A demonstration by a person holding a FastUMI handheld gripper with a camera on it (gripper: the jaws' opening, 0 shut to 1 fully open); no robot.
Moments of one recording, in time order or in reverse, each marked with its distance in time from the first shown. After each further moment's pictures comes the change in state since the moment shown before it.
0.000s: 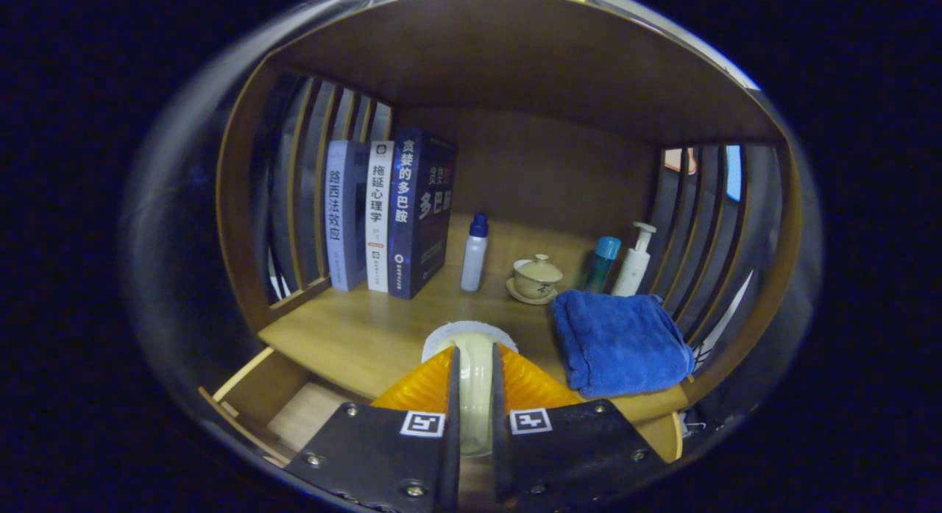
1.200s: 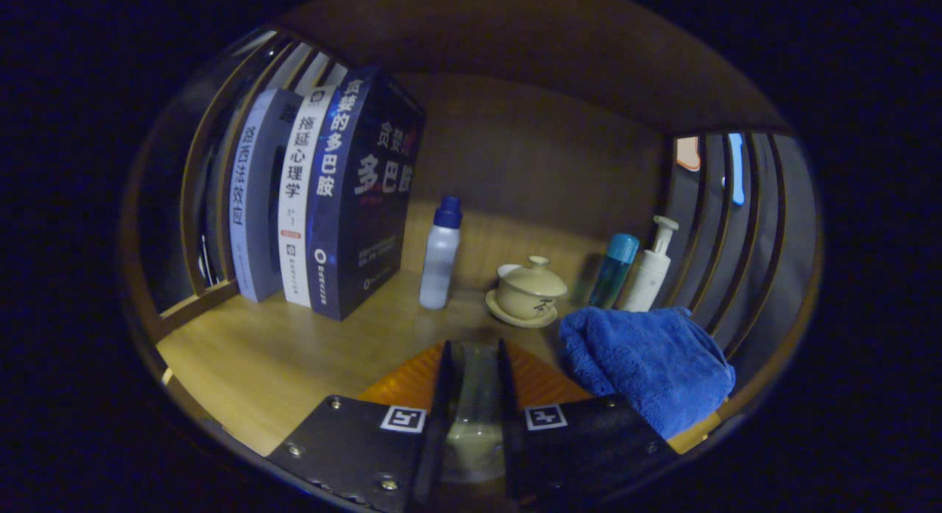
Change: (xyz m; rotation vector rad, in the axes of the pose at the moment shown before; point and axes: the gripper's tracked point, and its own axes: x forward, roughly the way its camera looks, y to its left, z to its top) arm 0.116 -0.026 0.001 -0.005 -0.110 -0.143
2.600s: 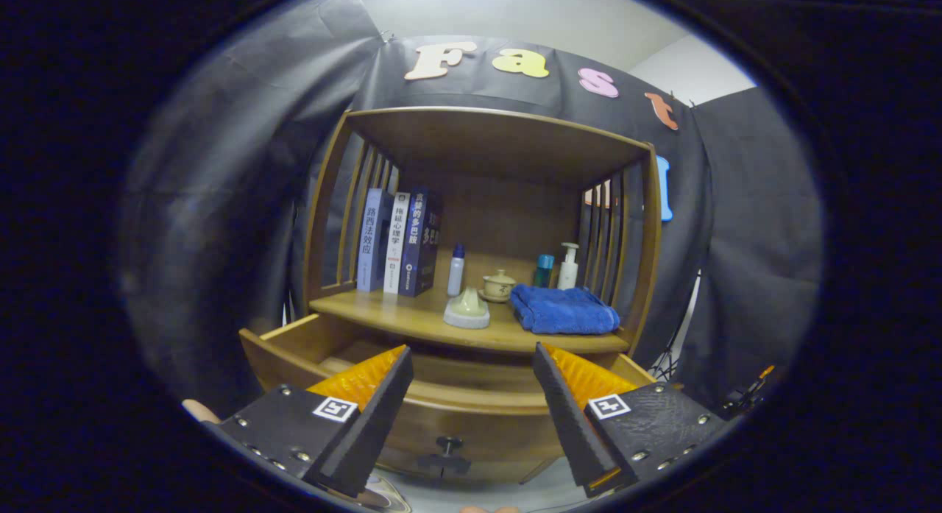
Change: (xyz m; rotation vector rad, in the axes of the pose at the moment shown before) arm -0.317 -0.019 -0.058 0.055 -0.191 0.033
